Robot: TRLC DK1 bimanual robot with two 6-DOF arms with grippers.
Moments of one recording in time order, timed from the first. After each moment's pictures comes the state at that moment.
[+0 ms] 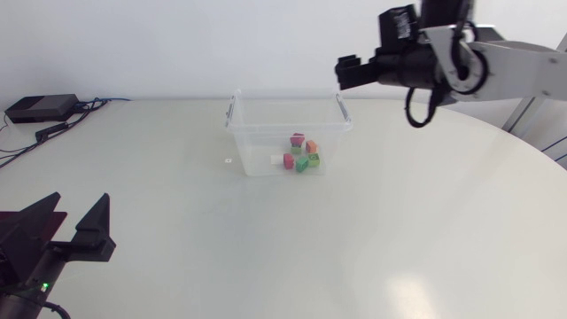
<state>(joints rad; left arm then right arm) 0.01 0.06 0.04 -0.02 -0.03 0.08 0.27 1.60 1.24 0.04 -0.04 -0.08</state>
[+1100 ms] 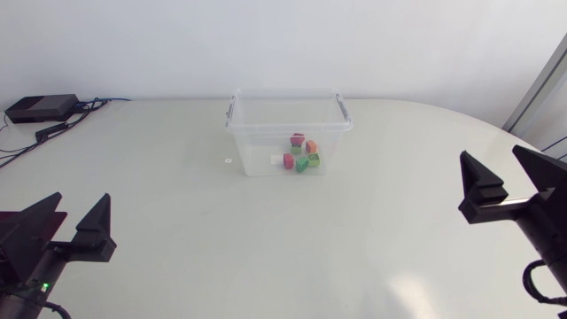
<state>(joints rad) 0.01 0.06 0.04 -0.02 -0.02 0.07 -0.03 0.39 0.23 0.17 -0.06 -0.10</state>
